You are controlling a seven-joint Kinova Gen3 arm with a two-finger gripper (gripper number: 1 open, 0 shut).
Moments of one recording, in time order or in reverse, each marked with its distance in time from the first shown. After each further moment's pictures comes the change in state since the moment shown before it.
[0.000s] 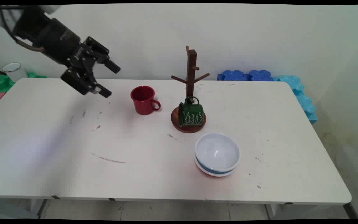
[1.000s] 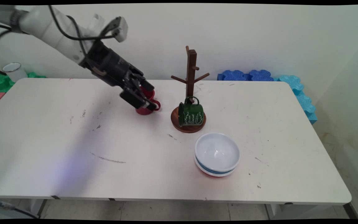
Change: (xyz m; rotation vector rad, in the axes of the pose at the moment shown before) arm 0.012 -0.012 0.115 0.023 0.010 -0.260
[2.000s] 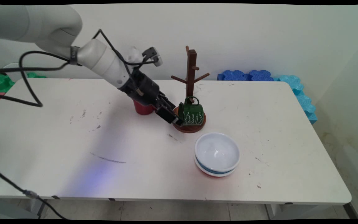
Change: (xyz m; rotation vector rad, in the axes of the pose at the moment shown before) arm -0.003 -0.009 0.104 -0.023 -0.006 -0.192
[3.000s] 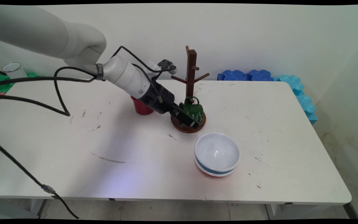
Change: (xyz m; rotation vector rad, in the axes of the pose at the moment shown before) arm -0.001 -0.008 0.060 -0.007 0.029 -0.182
